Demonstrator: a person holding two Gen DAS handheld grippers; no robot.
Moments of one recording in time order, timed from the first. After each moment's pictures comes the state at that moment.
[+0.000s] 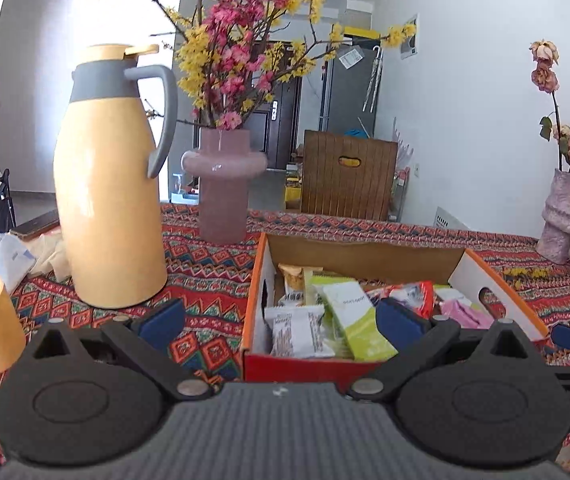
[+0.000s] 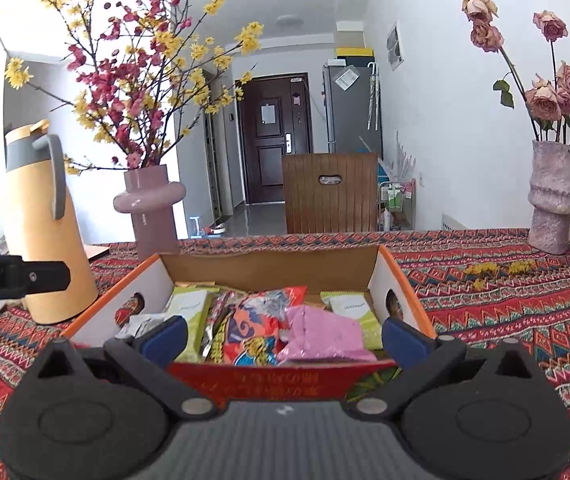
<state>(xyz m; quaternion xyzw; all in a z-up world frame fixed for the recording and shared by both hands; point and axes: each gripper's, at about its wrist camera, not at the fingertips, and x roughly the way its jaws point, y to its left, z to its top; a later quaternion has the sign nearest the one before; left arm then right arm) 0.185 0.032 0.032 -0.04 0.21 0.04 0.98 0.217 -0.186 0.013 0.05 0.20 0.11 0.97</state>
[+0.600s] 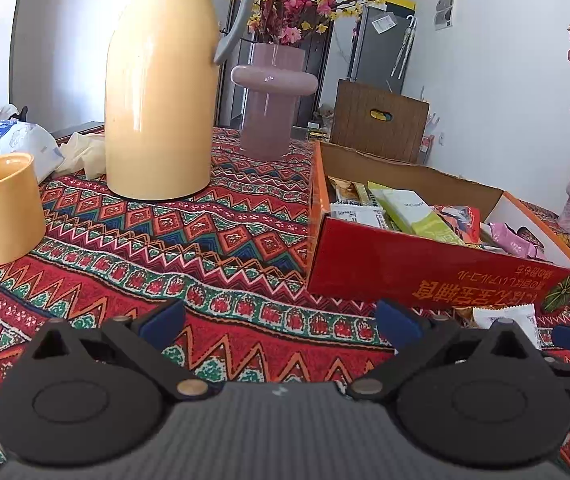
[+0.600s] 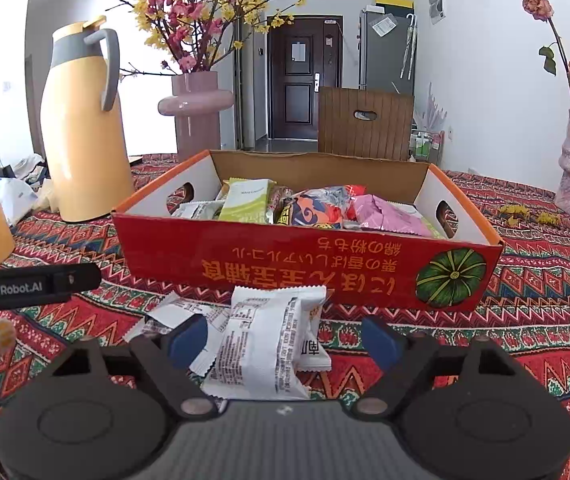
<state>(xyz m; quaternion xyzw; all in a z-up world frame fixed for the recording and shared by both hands) 0.163 0.074 -0.037 -0.09 0.27 0.06 0.96 0.190 -0.135 -0.022 -0.01 0.29 0.13 0.95</state>
